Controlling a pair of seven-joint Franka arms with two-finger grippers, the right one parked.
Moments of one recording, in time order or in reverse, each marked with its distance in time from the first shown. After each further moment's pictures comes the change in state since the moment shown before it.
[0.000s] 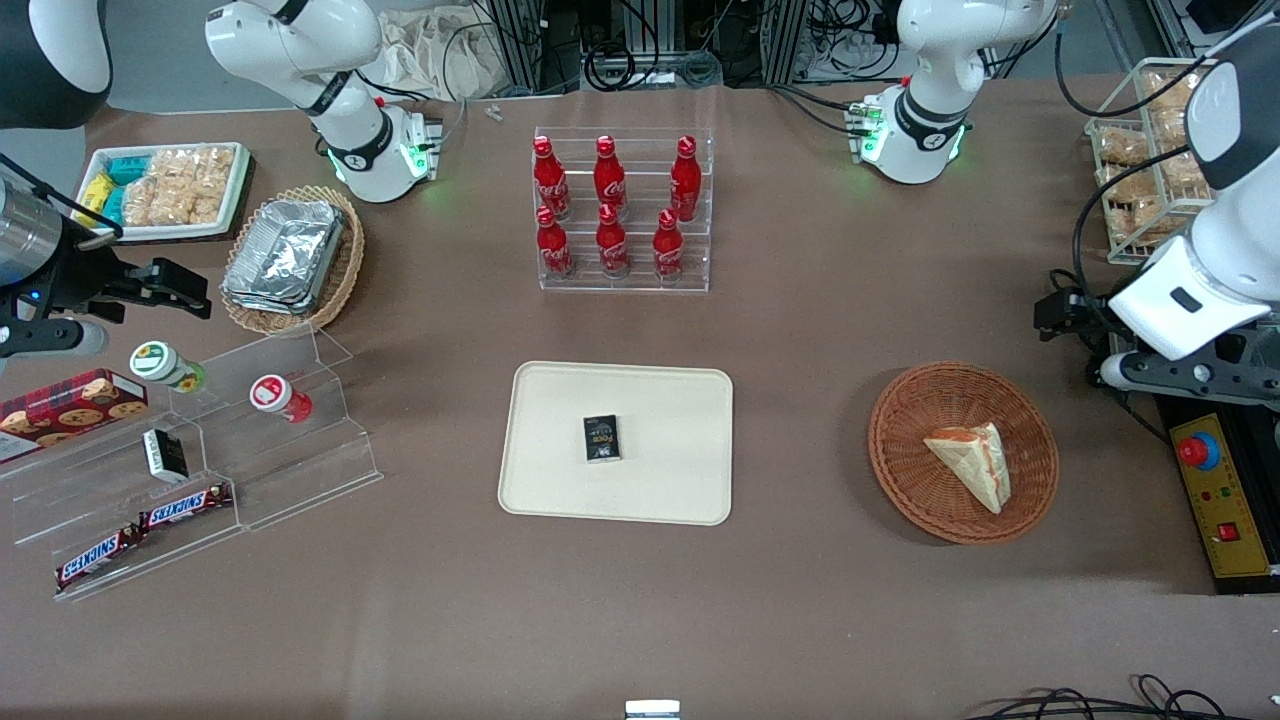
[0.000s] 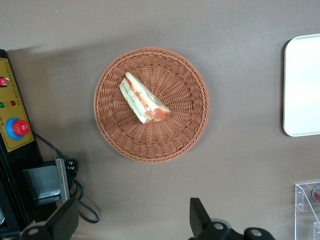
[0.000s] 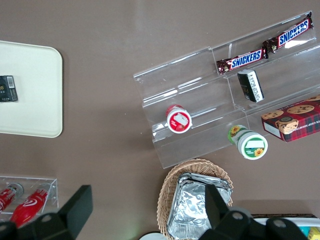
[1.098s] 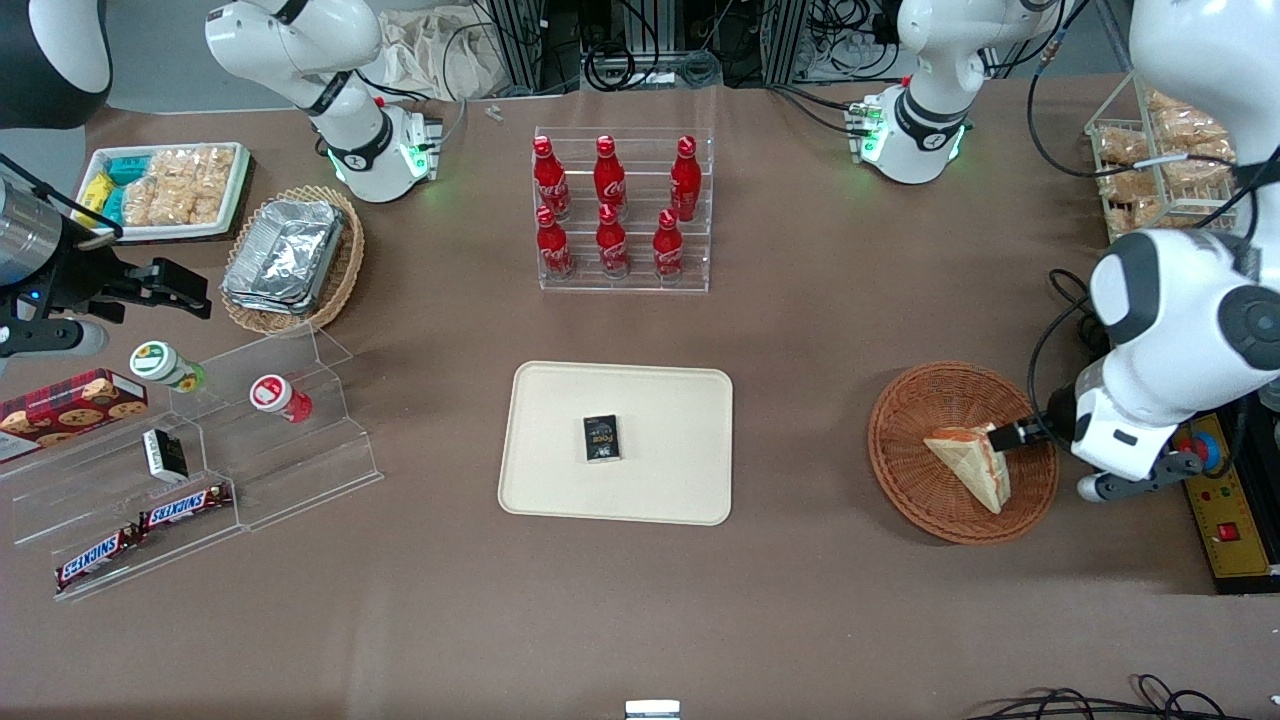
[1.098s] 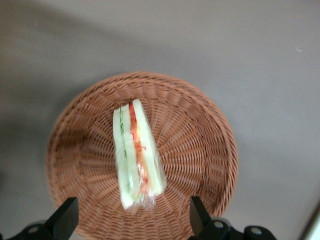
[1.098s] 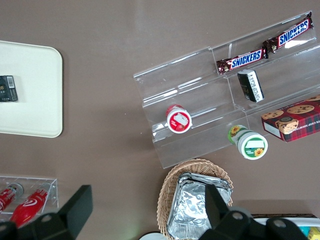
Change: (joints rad) arm 0.016 0.198 0.071 -0.328 -0.035 0.629 -0.486
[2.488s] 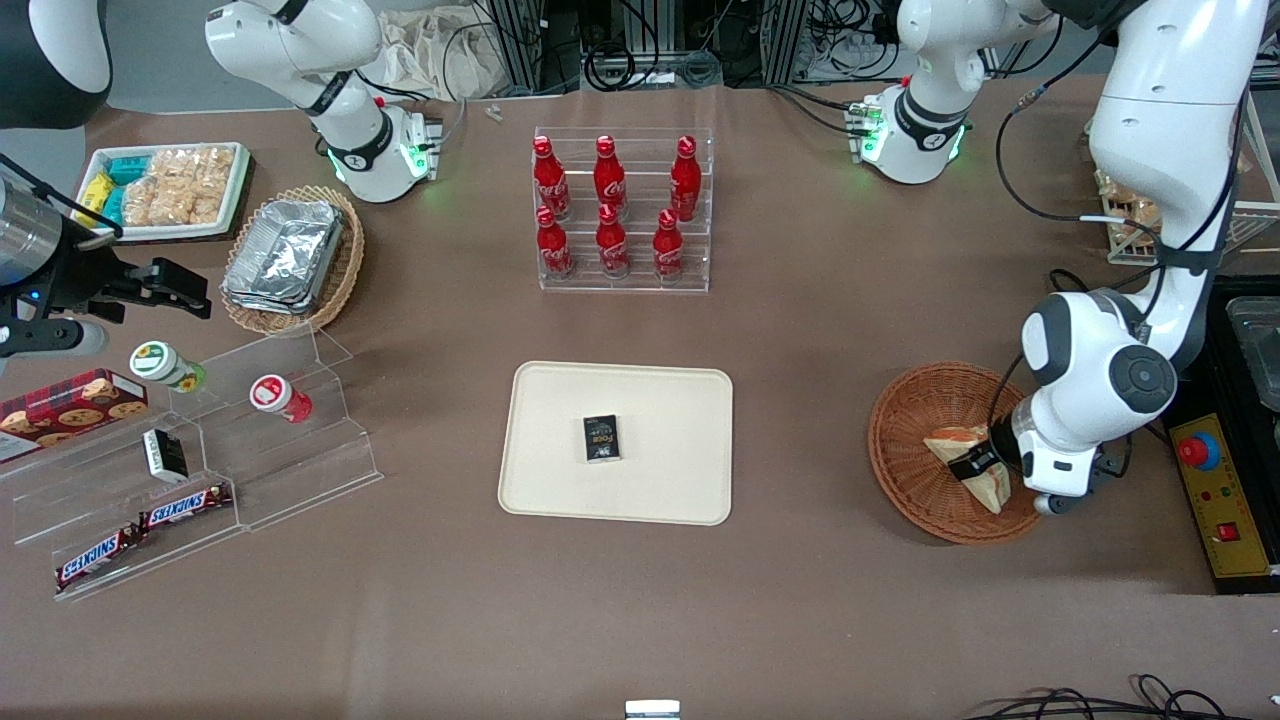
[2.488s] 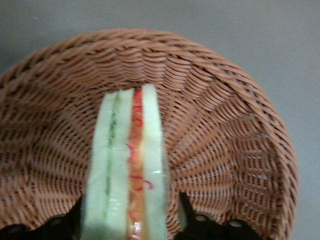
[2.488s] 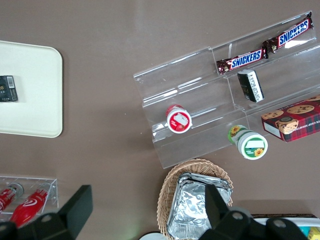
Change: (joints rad) arm -0.032 0.147 0.030 -0.091 0.020 0.225 -0.207
